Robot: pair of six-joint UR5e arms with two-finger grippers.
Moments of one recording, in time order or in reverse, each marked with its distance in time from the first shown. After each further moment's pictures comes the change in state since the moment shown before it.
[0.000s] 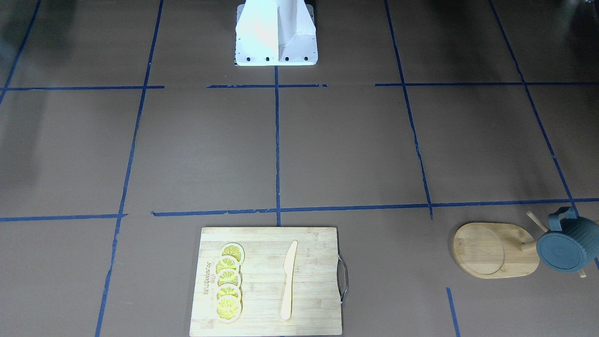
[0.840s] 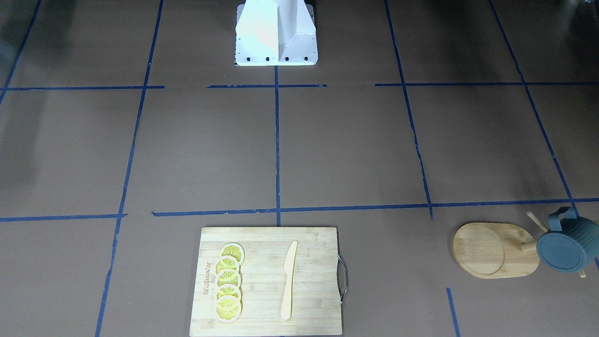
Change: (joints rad) left arm 0.003 0.001 -0.004 0.001 0.001 0.001; right arm 0.000 0.005 -0.013 0.000 -0.006 0.003
